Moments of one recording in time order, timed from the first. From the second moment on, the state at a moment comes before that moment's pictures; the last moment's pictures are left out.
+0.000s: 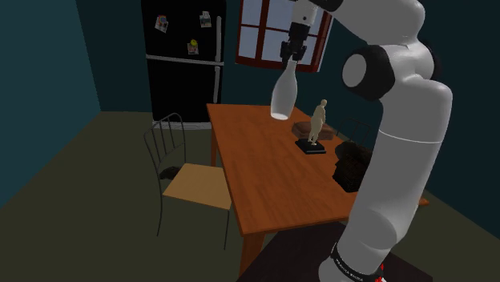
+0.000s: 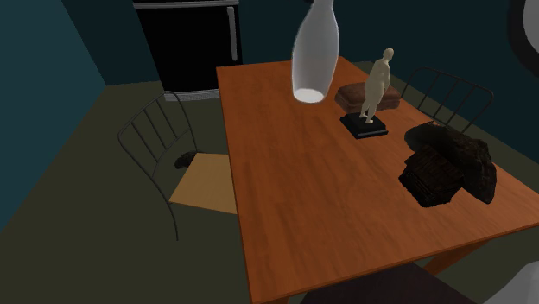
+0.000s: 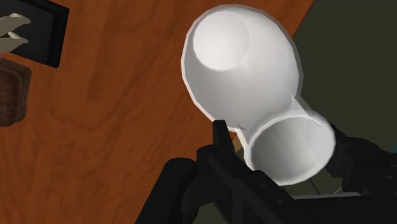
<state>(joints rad) -0.15 0.16 -0.48 -1.11 0.15 1.32 -0.42</state>
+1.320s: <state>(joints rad) -0.19 -0.24 -0.52 -1.43 -0.05 1.29 -0.56</state>
